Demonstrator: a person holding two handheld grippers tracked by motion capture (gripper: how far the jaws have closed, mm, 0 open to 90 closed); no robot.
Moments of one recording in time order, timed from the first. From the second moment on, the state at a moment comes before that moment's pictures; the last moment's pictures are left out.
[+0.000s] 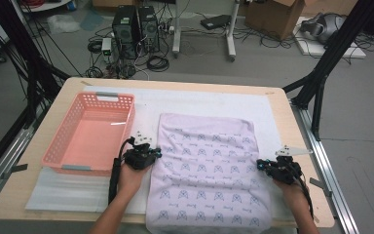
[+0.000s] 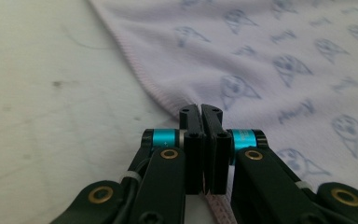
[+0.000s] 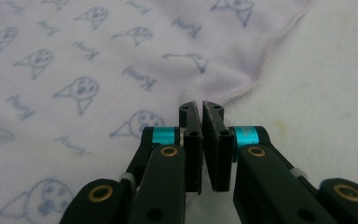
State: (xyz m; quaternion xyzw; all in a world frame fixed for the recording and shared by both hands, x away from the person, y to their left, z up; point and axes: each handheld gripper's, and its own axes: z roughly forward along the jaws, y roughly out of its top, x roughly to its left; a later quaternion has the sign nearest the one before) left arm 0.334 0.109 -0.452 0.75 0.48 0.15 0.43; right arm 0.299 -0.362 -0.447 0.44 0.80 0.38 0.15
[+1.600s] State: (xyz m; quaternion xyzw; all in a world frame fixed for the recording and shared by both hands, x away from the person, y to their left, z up) left arm 0.238 0.131 -0.457 0.76 0.43 0.09 0.47; right arm 0.218 -0.348 -0.451 0.43 0.79 0.39 0.18
